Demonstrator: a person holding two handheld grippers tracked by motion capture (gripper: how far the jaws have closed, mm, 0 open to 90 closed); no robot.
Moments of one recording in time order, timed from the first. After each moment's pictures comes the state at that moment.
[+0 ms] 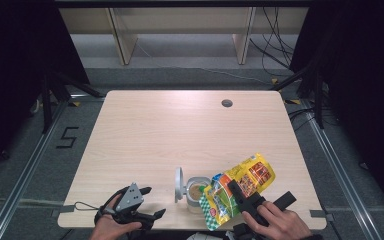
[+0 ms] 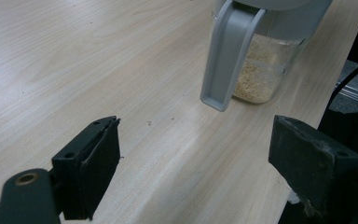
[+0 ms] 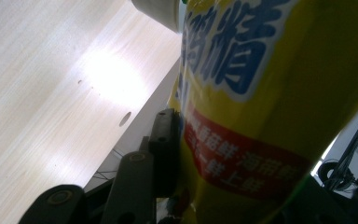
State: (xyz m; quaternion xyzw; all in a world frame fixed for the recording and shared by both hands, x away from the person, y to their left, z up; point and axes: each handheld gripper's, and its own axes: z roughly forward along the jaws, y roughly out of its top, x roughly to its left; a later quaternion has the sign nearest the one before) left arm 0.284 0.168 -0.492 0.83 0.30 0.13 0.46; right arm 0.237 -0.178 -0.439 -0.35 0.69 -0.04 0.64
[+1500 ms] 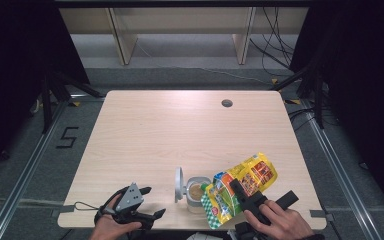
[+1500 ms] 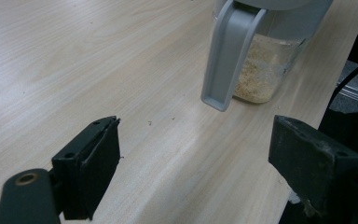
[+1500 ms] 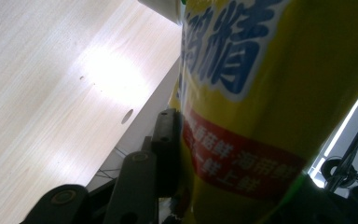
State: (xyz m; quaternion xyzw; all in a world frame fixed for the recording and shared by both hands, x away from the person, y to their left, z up) left arm 0.284 0.168 -0.492 0.83 0.30 0.13 0.46; right arm 0.238 -0.181 -0.437 -0.34 0.69 -0.05 0.63
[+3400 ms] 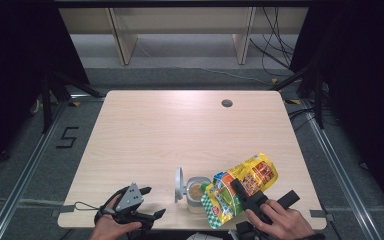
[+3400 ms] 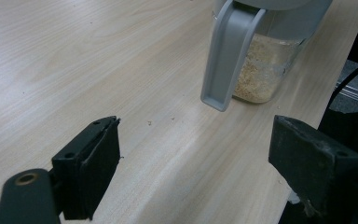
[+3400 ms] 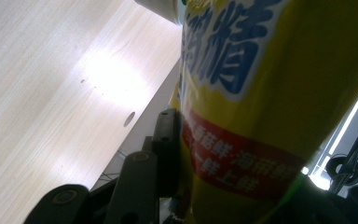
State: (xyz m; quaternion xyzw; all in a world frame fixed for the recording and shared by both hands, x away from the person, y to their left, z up) left arm 0.284 0.168 -0.492 0.83 0.30 0.13 0.46; right arm 0.239 -0.184 -0.435 -0.33 0.70 -0.03 0.63
